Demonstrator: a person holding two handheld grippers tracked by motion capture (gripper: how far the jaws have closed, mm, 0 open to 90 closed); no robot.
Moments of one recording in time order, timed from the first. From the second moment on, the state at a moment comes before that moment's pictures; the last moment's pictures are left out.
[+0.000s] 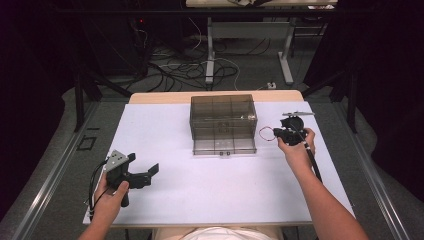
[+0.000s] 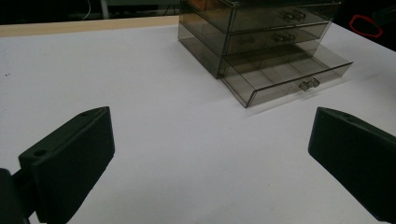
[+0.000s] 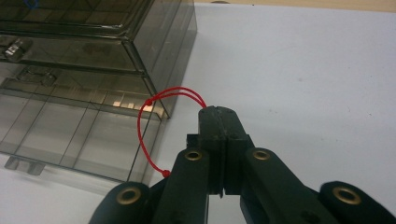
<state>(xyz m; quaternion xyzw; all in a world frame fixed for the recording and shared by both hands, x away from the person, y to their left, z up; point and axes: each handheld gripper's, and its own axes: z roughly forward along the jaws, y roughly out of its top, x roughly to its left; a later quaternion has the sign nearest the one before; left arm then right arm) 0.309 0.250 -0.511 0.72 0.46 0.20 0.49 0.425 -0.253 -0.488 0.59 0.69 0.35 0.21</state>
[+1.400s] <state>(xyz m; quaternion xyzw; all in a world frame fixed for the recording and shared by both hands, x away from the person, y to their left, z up) 0.309 0.250 -0.511 0.72 0.46 0.20 0.49 0.428 -0.198 -0.496 0.55 0.73 0.37 0.19</state>
